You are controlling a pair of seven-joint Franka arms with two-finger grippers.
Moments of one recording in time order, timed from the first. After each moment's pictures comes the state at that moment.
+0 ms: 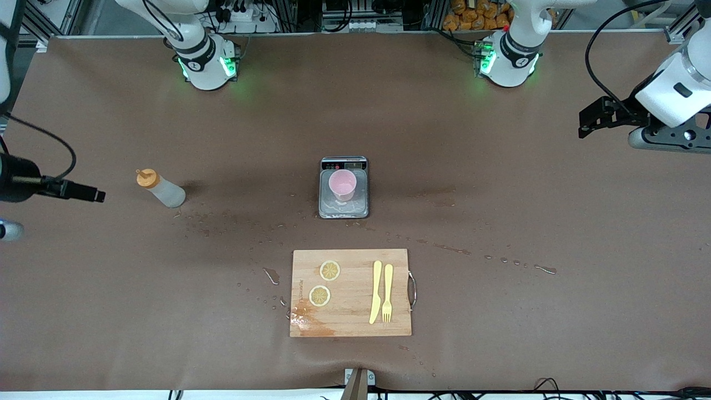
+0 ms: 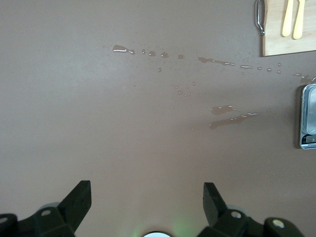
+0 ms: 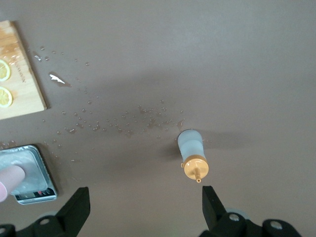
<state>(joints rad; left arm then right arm) -0.07 -0.03 -0.06 -1.60 -0.01 1.51 -0.01 -0.05 0.31 0.03 -1.23 0.06 1.40 0.14</state>
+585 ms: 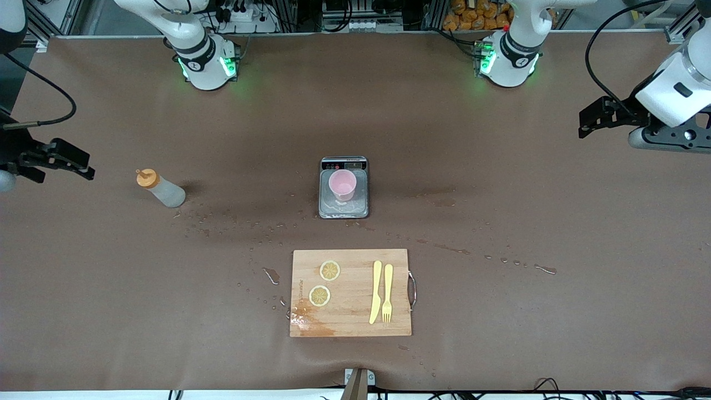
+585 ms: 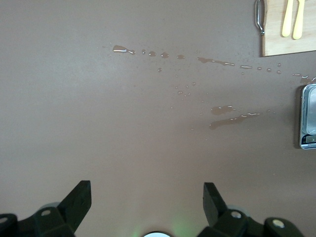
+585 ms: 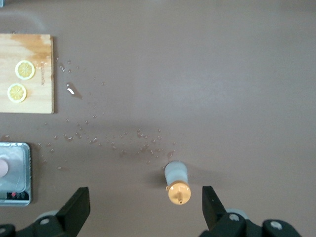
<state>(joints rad) -0.07 -0.03 -0.06 -1.60 -0.01 1.51 -0.01 -0.04 0.10 0.02 -1.47 0.02 1.64 -0.06</state>
